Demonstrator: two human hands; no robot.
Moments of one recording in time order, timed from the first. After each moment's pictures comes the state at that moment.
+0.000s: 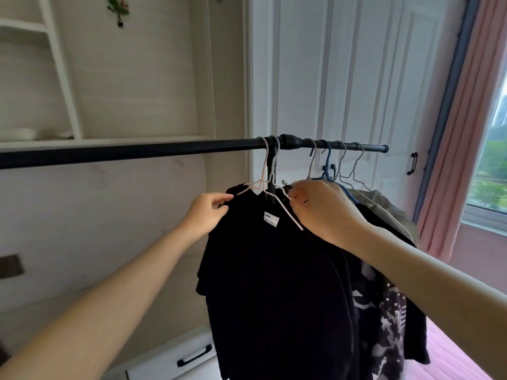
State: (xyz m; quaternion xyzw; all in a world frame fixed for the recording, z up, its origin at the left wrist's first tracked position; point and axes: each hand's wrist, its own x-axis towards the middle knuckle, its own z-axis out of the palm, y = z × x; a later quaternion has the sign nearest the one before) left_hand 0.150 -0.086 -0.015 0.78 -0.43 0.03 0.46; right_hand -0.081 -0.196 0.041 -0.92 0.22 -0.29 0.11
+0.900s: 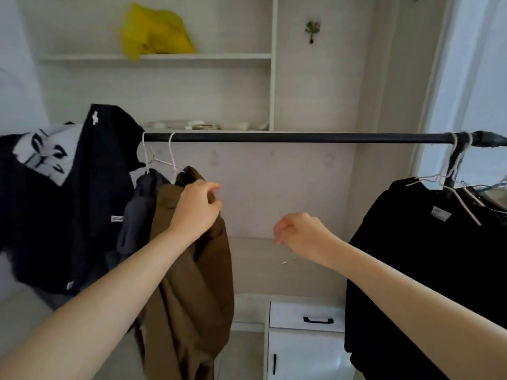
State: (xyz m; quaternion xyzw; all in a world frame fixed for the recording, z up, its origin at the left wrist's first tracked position) left_hand 0.046 0.298 -0.012 0.88 -0.16 0.31 0.33; right_hand -0.030 0.086 -0.014 -0.93 -0.03 -0.07 0.35
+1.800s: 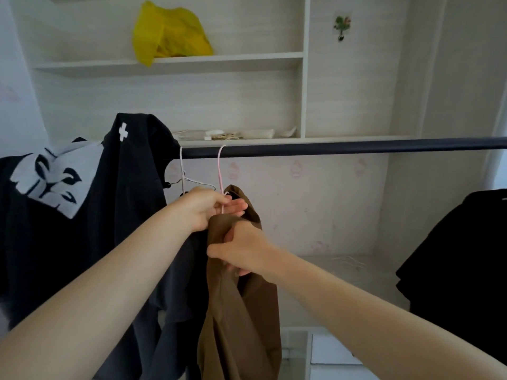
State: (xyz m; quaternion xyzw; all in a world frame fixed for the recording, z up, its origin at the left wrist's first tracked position) left_hand 0.188 0.402 0.032 0.63 -0.02 -0.11 0.77; right_hand 0.107 0.300 -0.005 -0.89 -0.09 0.02 0.44
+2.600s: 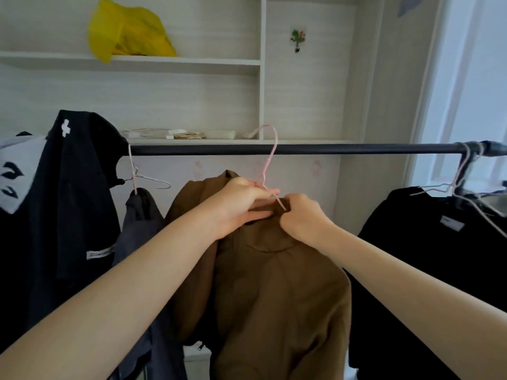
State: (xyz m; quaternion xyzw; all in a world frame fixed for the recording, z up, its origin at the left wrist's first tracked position) left_hand 0.080 0.268 0.047 0.68 -0.22 -0.13 0.69; right_hand 0.037 0.139 0.029 -0.93 0.07 -0.17 0.33
